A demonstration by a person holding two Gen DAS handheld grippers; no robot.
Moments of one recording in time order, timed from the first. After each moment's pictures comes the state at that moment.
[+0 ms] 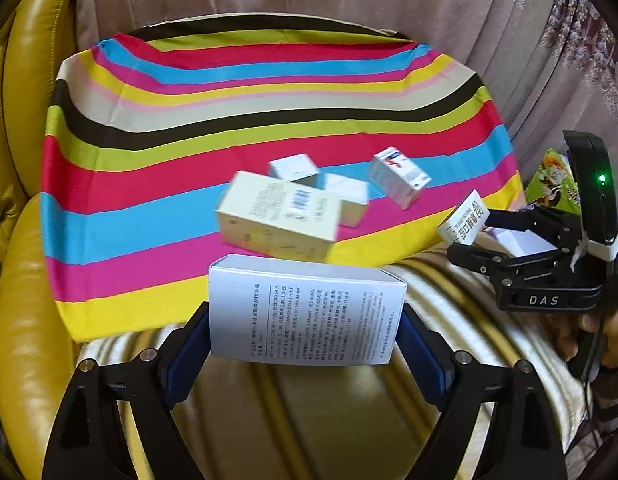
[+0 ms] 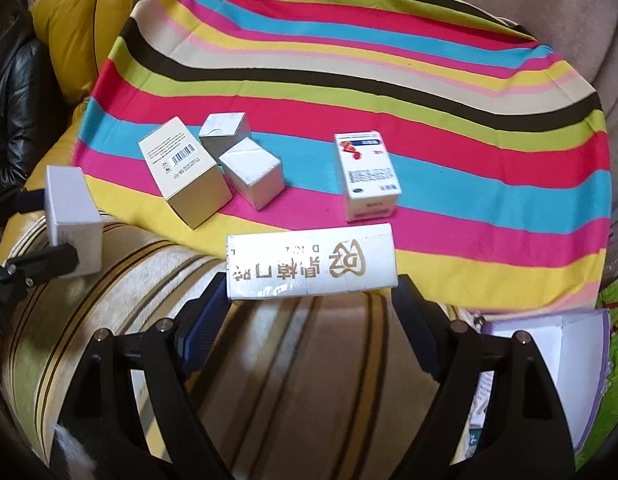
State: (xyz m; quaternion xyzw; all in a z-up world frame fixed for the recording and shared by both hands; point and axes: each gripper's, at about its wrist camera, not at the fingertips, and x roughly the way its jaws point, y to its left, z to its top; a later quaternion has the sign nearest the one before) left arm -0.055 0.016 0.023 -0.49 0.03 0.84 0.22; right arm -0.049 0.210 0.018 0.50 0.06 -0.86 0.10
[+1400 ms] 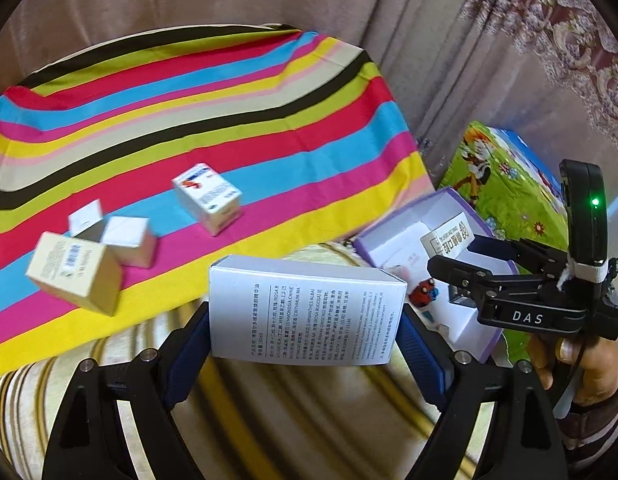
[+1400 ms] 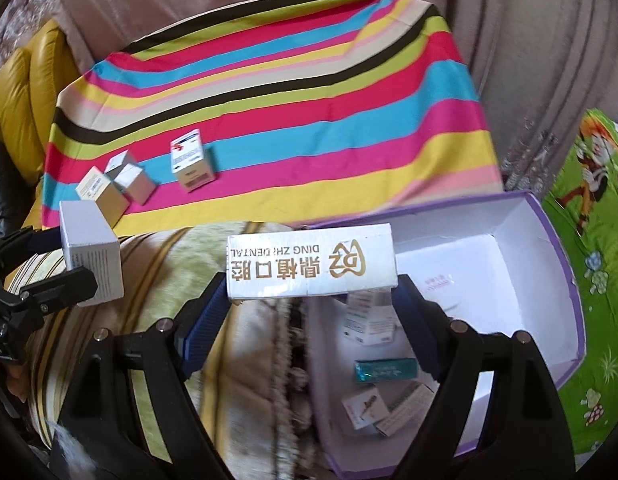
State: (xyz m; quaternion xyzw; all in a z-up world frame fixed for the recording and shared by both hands) left arm -0.015 0.184 0.039 -0.47 0.04 0.82 0.33; right arm 0.023 0.369 0.036 0.47 -0.05 -0.88 -0.02
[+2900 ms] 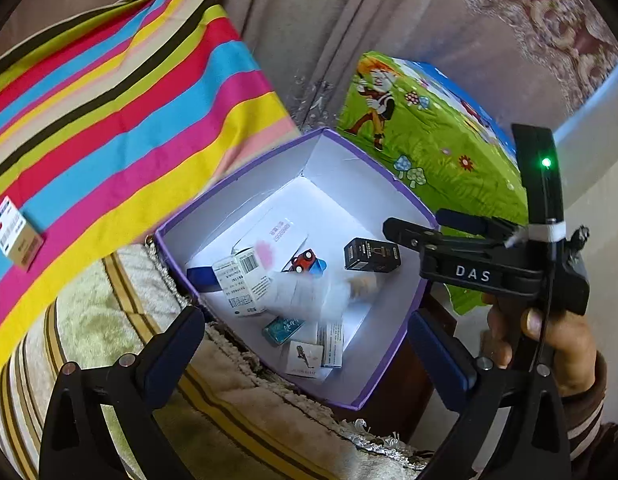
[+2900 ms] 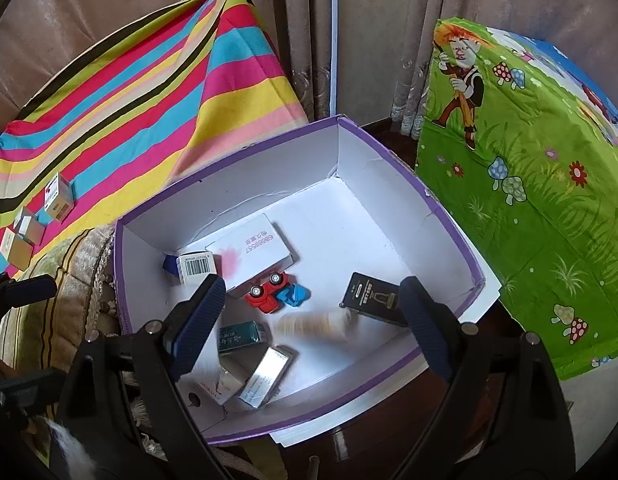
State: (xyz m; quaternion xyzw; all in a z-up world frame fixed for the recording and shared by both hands) left arm 0.031 0.327 0.020 -0.51 0.08 0.72 0.47; right arm 0.093 0.507 0.023 0.48 -0.12 -0.85 -0.19
